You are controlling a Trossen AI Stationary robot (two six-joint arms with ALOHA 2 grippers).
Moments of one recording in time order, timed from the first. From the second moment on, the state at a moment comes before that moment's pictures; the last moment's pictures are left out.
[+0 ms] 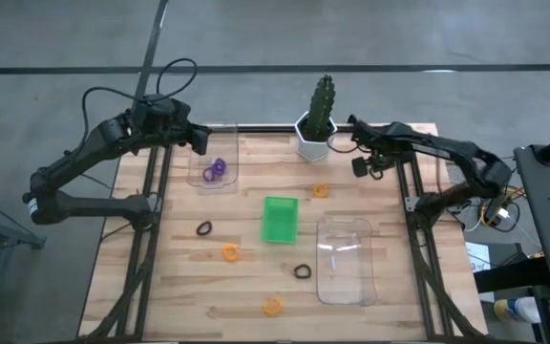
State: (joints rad) left arm 0.55 0.96 1.22 -0.81 -0.07 -0.42; right arm -0.72 1.40 0.89 -1.07 0.24 0.65
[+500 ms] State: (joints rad) left arm 0.55 0.98 1.22 -0.81 -0.07 -0.42; right arm -0.57 0.75 0.89 -0.85 -0.31 0.63
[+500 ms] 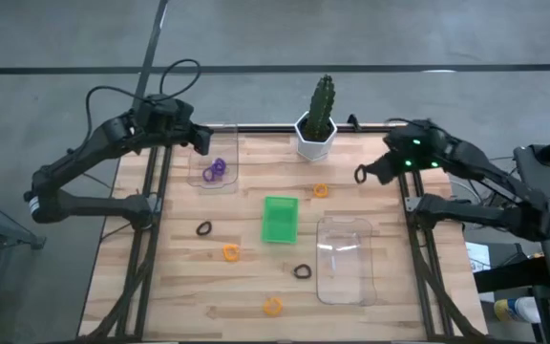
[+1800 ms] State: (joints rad) left arm 0.55 1.08 1.22 -0.81 -0.06 -0.40; right arm -0.25 0.66 0.88 -0.20 -0.64 0.67
